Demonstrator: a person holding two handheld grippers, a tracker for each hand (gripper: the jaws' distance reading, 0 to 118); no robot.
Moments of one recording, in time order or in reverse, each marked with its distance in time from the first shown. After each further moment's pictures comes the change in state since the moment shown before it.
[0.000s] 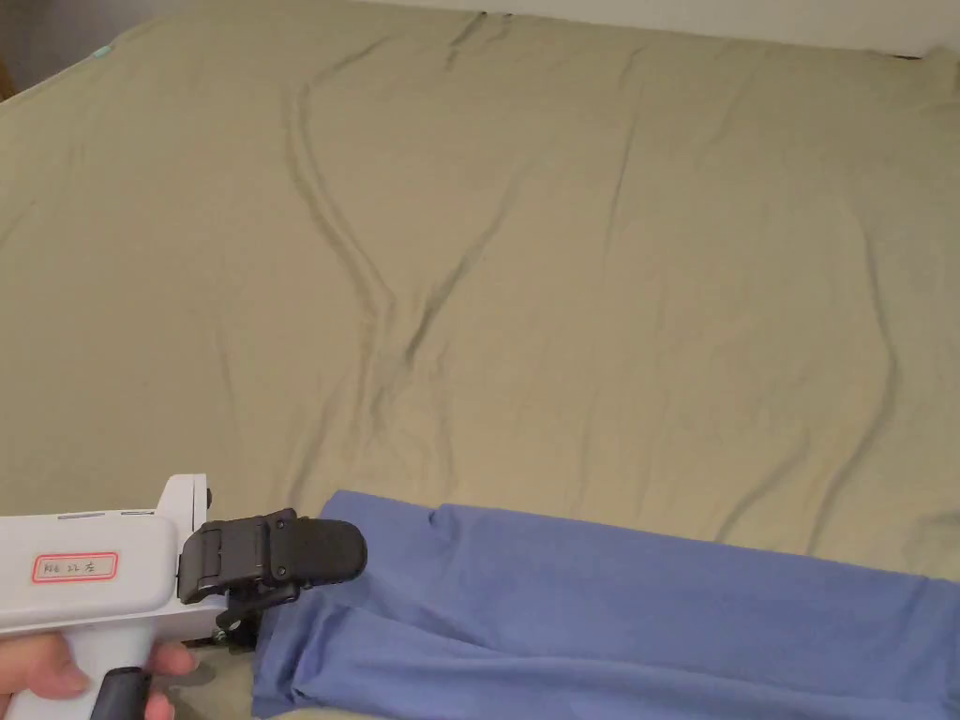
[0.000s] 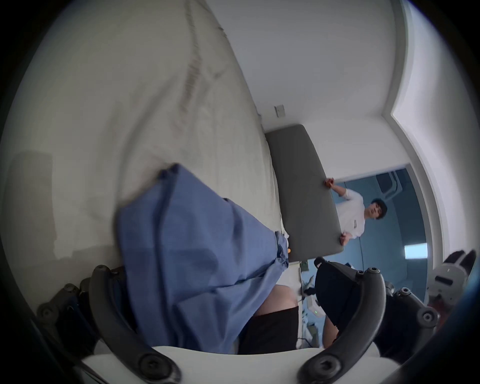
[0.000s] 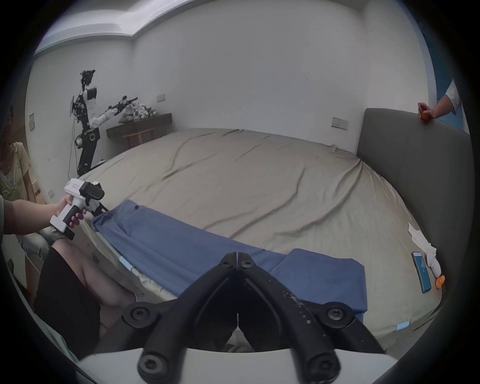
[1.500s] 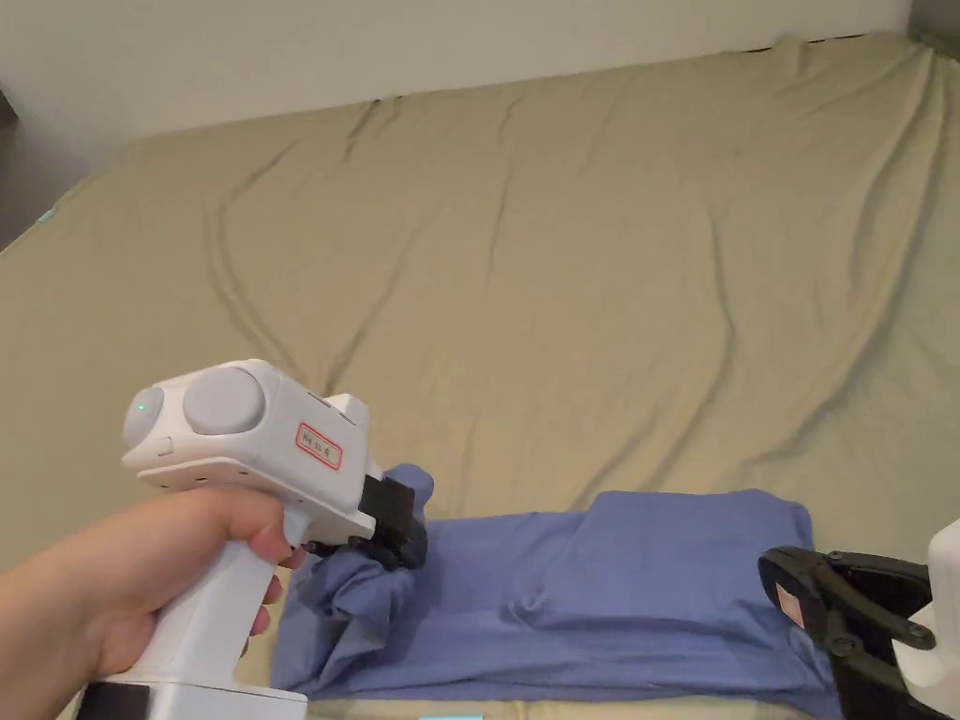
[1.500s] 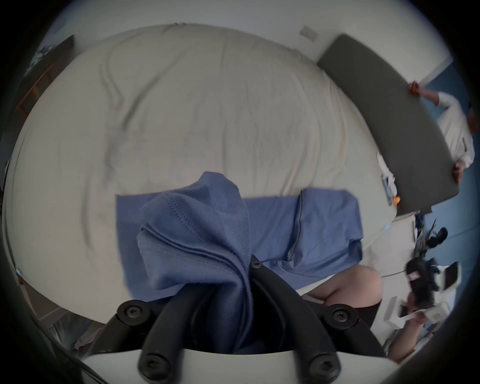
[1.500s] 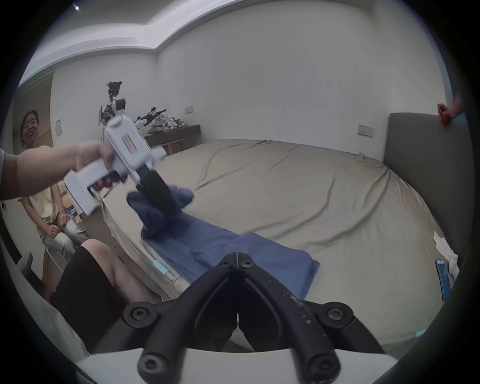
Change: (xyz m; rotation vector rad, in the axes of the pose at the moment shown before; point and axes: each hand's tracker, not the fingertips) left arm 0.205 -0.006 -0.184 -0.318 0.837 -0.364; right arm 0.018 -0.029 0.027 0.086 0.170 -0.015
